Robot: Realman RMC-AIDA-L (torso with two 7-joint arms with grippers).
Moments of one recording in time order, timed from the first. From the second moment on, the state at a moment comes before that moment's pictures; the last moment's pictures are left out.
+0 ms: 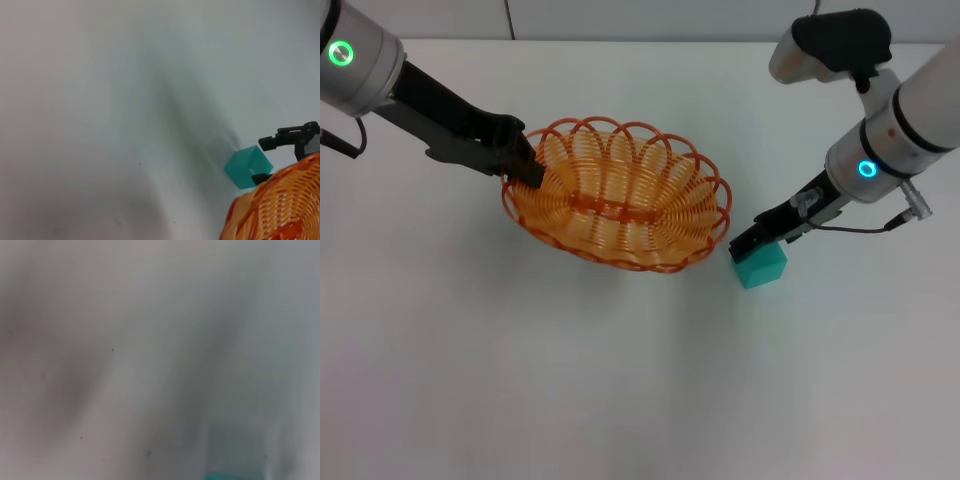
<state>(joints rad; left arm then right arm) -0.88 -2.05 0.79 1.09 -0.51 -1.78 0.43 0.97 2.06 -1.27 -0.48 0.60 1.14 -0.46</state>
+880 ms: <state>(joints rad) -0.88 -2.05 0.79 1.08 -0.51 -1.76 0.44 0.99 2.07 -1.27 -0.38 0.60 1.04 -0.50</state>
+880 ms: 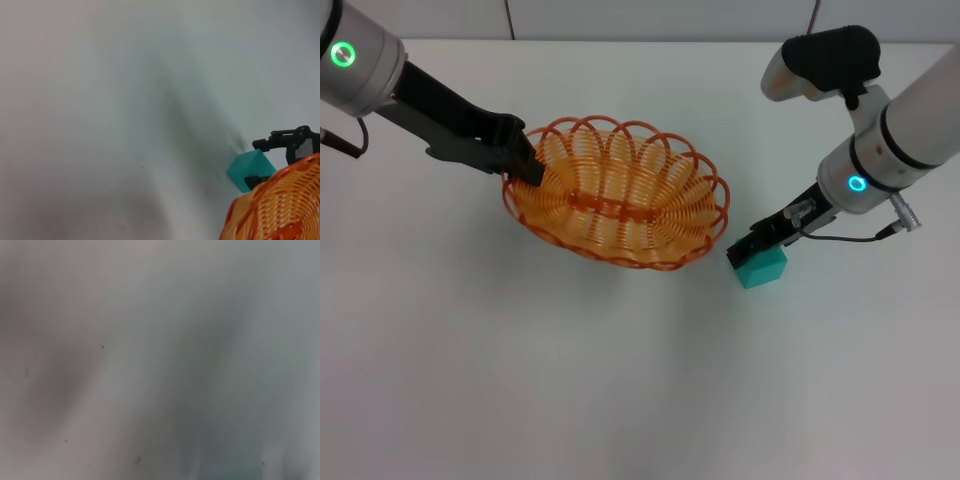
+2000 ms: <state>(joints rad) -0.87 -2.05 0.79 1.06 -0.51 -1.75 0.44 0.99 2.07 -1.26 -0.37 0.65 1.03 -0.51</state>
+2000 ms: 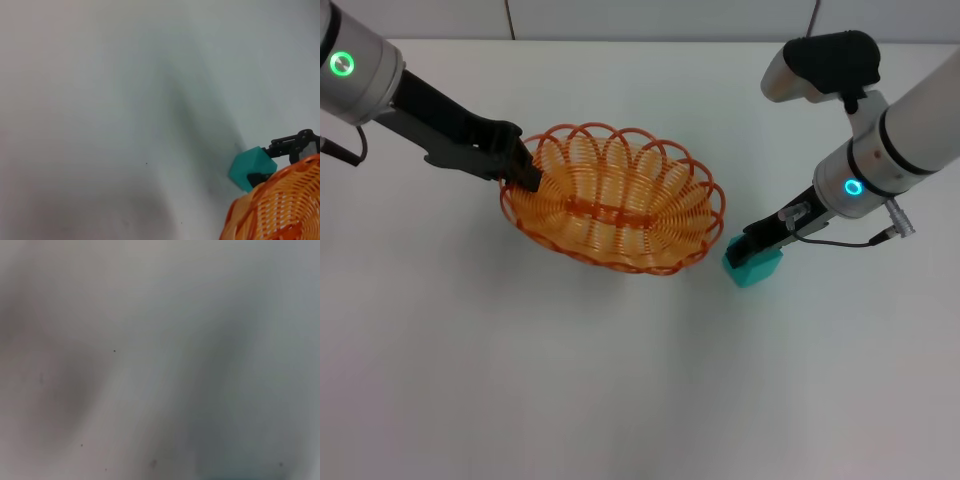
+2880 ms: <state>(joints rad) -0.84 -2.04 0.78 1.06 -0.51 -1.75 0.45 0.90 2.07 -1.27 -0.66 0.64 1.21 -0.40</state>
